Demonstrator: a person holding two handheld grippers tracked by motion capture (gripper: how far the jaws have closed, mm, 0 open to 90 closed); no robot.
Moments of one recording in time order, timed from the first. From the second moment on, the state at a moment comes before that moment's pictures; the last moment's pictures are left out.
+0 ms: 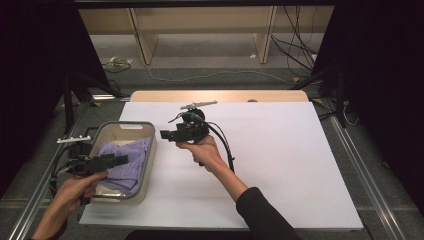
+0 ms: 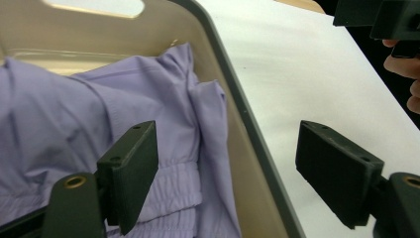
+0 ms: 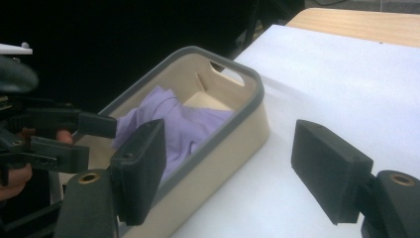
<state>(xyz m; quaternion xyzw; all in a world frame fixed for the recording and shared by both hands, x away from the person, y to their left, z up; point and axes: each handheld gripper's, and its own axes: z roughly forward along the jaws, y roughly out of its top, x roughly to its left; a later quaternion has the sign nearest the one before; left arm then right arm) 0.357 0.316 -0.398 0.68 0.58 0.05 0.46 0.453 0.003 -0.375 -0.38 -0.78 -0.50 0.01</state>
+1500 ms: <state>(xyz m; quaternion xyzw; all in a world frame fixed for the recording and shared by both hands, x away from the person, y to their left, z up) 0.346 0.255 -0.409 0.71 0.50 0.05 0.49 0.415 -0.066 -0.390 -0.37 -0.76 -0.52 -0.03</state>
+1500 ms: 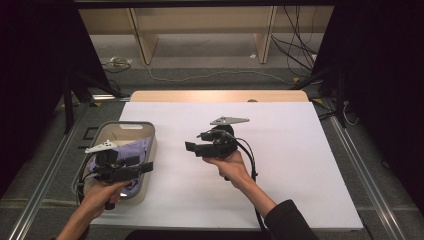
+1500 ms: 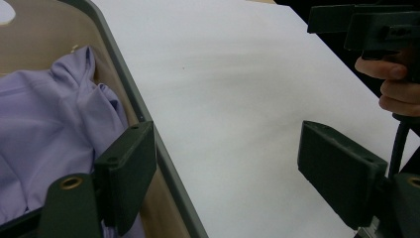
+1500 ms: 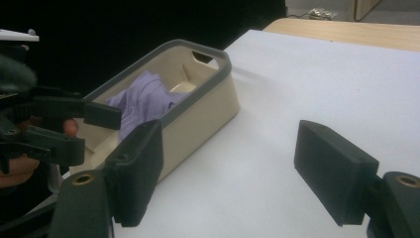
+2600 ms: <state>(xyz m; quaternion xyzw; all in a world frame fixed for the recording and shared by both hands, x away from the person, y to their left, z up) 0.331 0.224 -0.413 0.72 0.45 0.08 0.52 0.390 -0.100 -0.394 -0.37 -0.75 -0.54 -0.06</state>
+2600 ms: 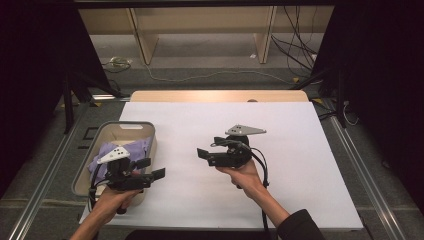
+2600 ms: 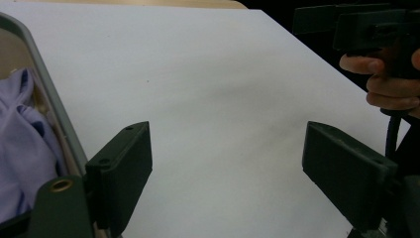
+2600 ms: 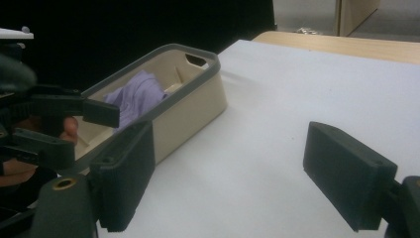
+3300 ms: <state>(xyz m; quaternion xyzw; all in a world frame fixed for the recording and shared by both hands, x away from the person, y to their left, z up) 0.321 0.206 -0.415 0.74 0.40 0.10 0.53 0.369 -0.117 -0.397 -0.35 -0.76 -0.54 -0.10</state>
